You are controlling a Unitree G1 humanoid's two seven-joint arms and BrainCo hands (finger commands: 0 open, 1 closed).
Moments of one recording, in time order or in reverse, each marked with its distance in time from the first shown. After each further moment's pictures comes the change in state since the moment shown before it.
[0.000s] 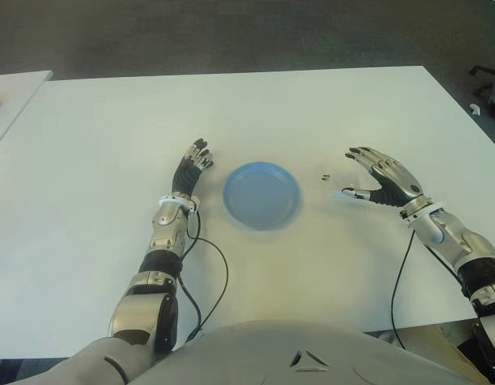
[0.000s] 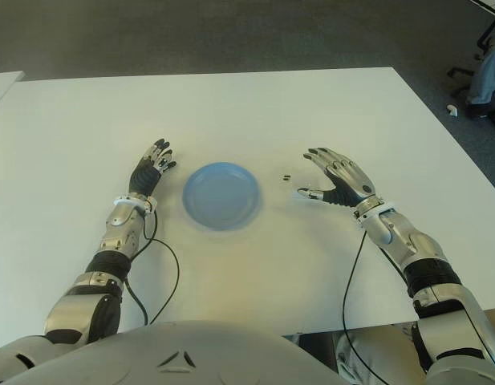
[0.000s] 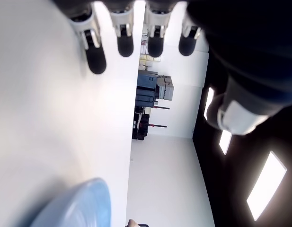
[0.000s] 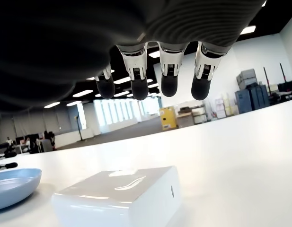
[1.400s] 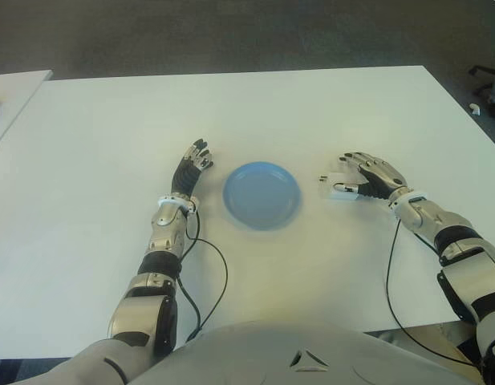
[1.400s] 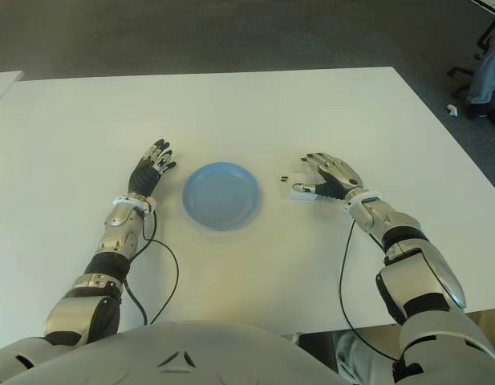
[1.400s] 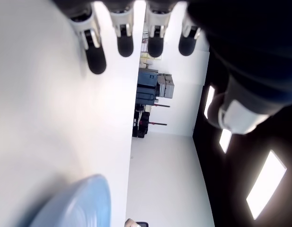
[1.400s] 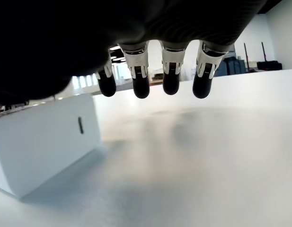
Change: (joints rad) left arm 0.029 0.002 0.007 -0.050 -0.007 0.013 -0.018; right arm -0.346 0.151 0.241 0.609 -0.130 -0.001 -0.112
